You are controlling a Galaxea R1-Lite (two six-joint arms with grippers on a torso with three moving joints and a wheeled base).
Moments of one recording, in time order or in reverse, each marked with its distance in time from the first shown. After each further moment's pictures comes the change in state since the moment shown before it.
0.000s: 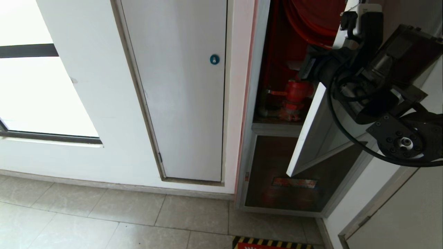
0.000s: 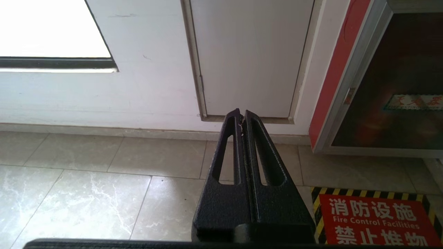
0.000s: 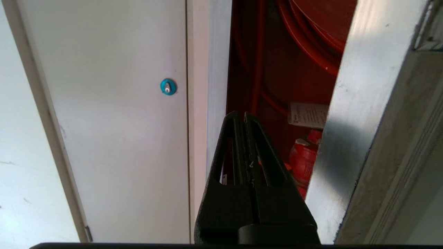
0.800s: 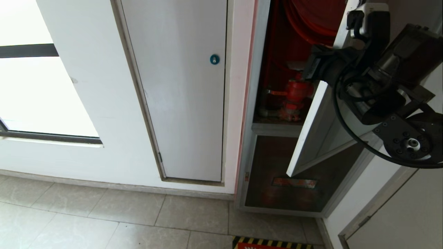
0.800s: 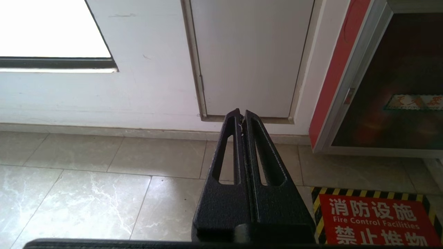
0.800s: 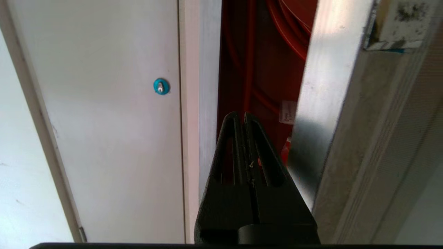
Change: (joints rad) left arm 0.000 0.000 0.000 0.000 0.000 0.000; right arm -0.021 -0.022 0.026 -0.002 -0.004 0.001
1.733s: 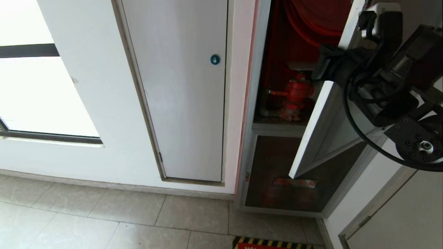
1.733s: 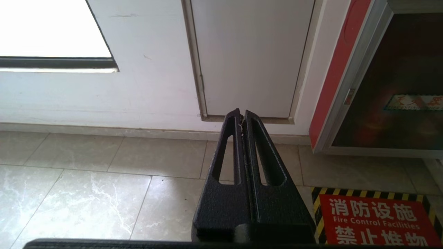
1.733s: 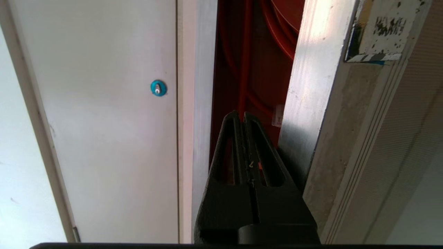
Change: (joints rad) left arm 0.000 0.000 0.000 0.000 0.000 0.000; right arm -0.057 -0.038 0.050 -0.003 0.002 0.001
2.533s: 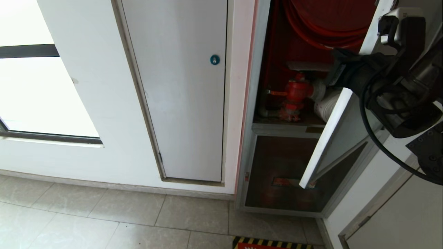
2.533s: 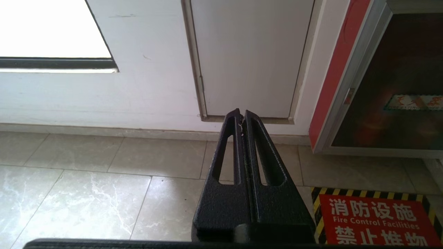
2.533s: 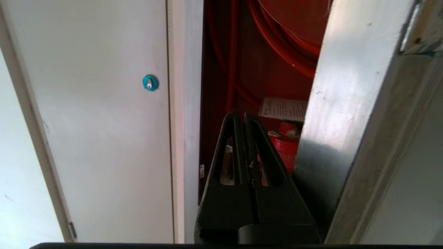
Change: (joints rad) left arm 0.000 0.000 0.000 0.000 0.000 0.000; right arm -0.003 -0.083 0.124 -0.034 -0.004 0.000
